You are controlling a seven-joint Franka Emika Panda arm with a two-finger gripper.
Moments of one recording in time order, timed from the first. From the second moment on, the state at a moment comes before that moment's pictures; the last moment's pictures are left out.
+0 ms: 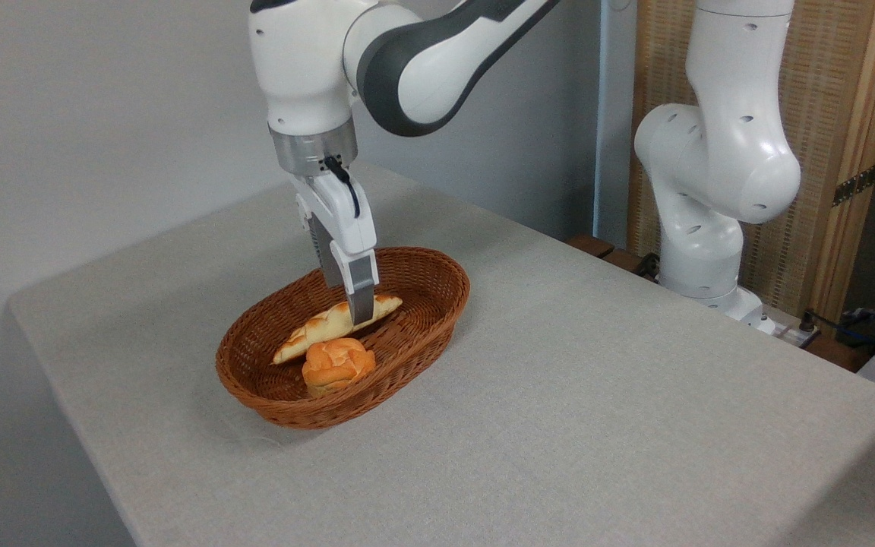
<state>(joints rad) -0.29 -0.11 -0.05 -2.13 -0.13 2.03 0.70</state>
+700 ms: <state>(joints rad) -0.30 -0.07 -0.05 -2.13 -0.11 2.03 0.70</state>
